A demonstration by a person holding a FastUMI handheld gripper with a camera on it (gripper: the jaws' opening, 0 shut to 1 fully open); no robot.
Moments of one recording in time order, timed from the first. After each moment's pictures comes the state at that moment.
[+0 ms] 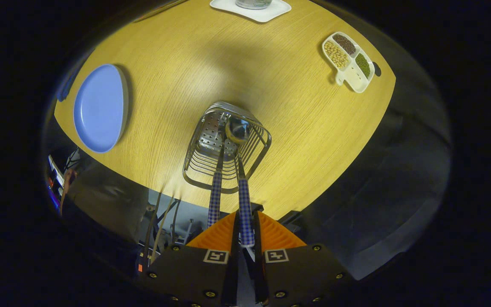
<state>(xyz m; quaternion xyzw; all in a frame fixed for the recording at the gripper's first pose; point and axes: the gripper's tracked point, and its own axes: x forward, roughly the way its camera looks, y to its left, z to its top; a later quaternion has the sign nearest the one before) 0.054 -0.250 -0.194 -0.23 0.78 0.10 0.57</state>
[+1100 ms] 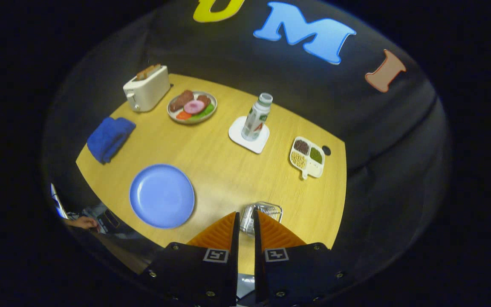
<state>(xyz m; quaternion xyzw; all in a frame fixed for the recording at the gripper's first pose) 0.064 -0.128 -0.072 -0.12 0.36 0.10 0.92</state>
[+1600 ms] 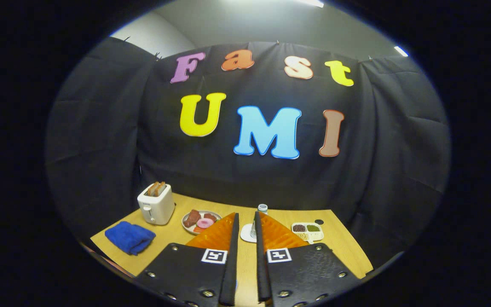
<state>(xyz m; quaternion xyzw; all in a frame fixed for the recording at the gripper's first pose) 0.014 -0.054 0.073 0.02 -0.03 0.03 1.00</state>
